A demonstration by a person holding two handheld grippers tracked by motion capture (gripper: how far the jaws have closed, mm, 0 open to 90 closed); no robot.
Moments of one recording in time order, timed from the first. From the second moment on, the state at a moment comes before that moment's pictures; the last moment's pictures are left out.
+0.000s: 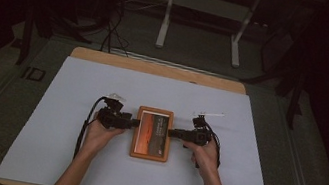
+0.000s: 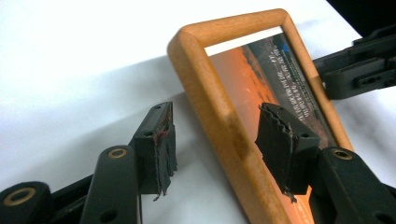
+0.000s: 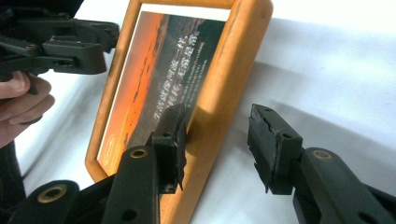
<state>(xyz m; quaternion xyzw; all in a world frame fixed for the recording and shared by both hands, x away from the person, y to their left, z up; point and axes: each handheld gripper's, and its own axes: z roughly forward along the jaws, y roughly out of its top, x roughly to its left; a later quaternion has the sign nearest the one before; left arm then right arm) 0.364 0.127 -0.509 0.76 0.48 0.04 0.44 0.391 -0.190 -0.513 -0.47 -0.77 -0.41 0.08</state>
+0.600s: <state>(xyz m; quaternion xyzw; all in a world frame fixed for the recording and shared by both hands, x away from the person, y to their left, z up) 0.328 0.144 -0.491 0.74 0.47 0.10 0.47 0.376 -0.190 -0.479 -0.43 -0.80 -0.42 -0.07</state>
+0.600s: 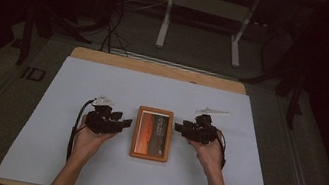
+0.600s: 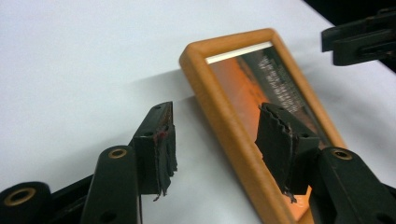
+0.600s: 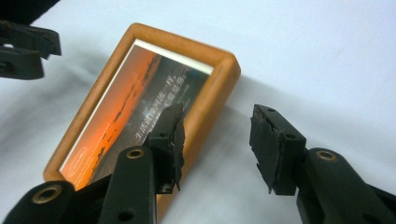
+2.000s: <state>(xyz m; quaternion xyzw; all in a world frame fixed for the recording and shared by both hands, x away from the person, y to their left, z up) 0.299 0.134 -0.473 0.76 0.43 0.12 0.48 0.396 -0.140 -0.474 -0.35 -0.83 -0.39 -0.17</state>
